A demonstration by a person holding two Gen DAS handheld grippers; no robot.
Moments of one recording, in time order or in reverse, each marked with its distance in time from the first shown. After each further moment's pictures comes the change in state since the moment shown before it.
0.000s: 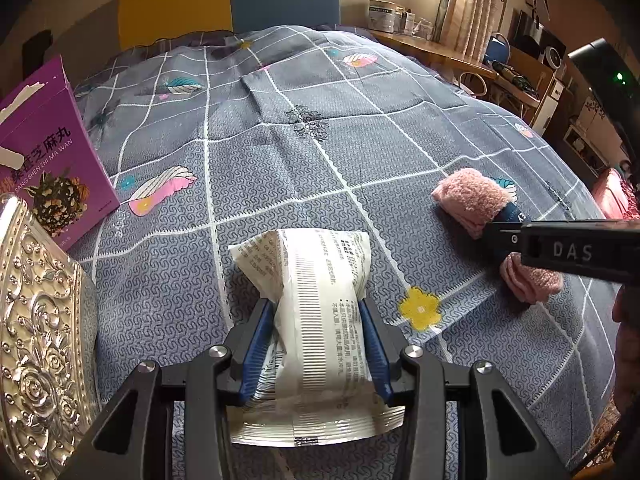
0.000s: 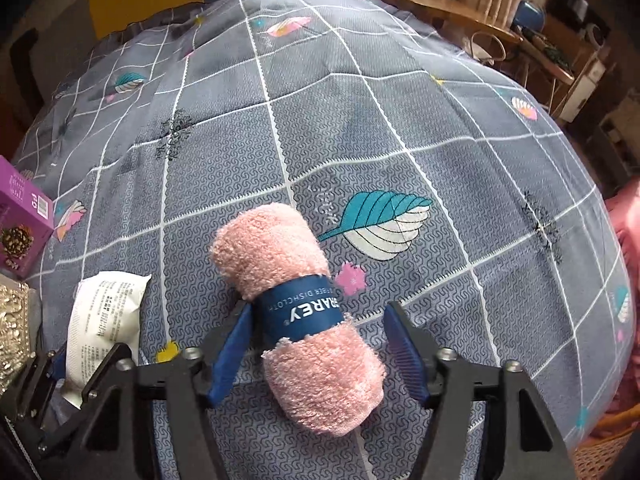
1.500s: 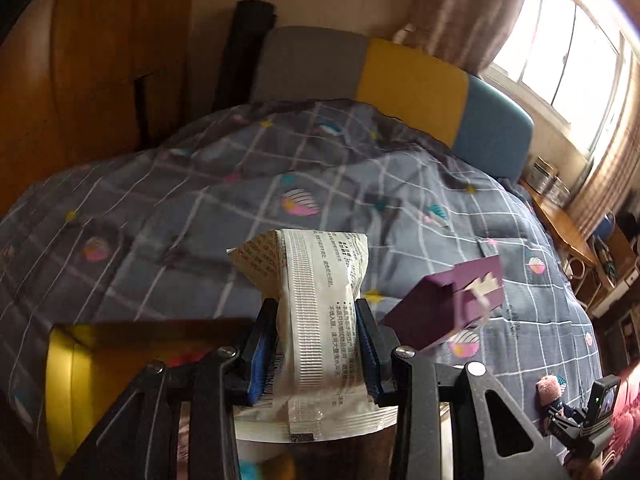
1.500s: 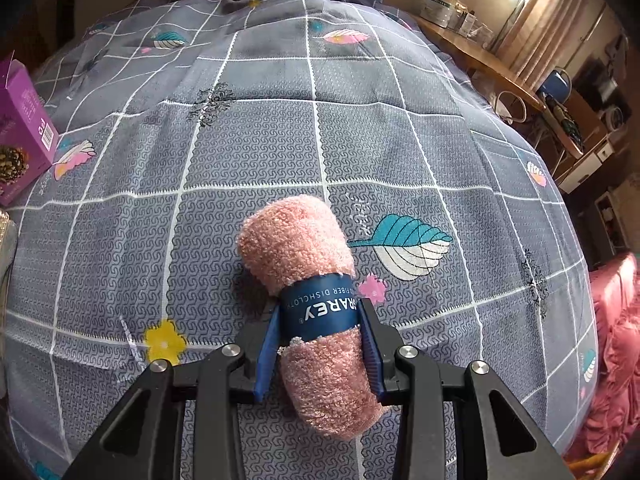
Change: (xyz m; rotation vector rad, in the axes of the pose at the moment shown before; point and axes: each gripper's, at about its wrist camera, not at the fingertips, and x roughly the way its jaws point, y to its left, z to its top) left arm -0.194 0.339 0.003 -0.534 -0.214 0.235; right arm -0.001 0.038 -0.016 -0.229 -0.059 -0.132
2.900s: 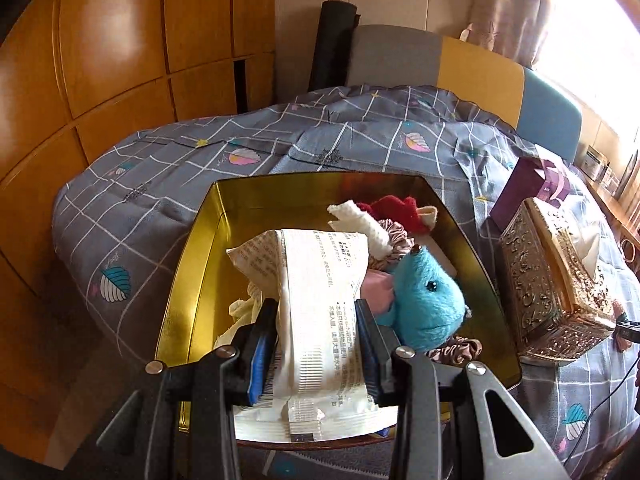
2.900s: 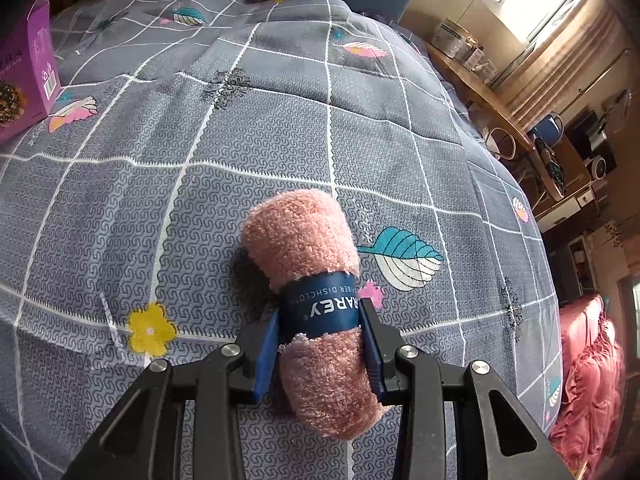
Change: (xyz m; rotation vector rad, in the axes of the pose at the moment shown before) left arm -0.084 0.105 -0.171 -0.039 -0.019 0.244; right arm -0.005 0.023 -0.010 -0.133 -0.031 -0.112
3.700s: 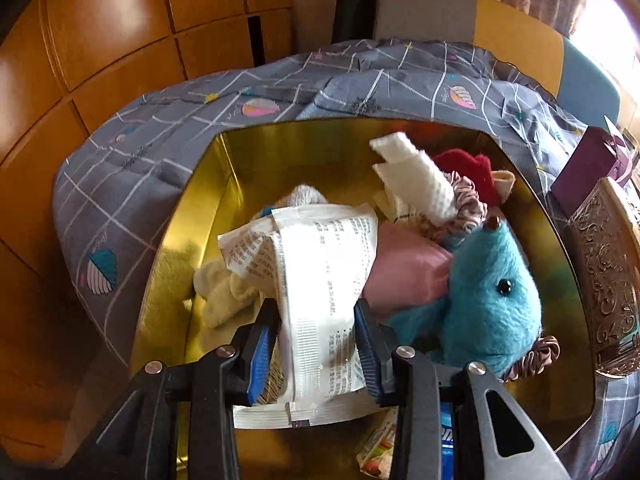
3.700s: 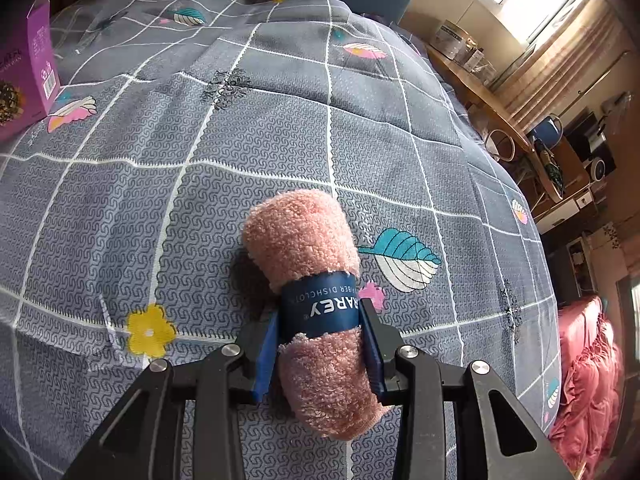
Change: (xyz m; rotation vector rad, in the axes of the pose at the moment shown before) left arm 0.075 0.011 0.005 -0.020 0.150 0.089; right arm 0.002 0.002 0.000 0.000 -0.005 -0.005
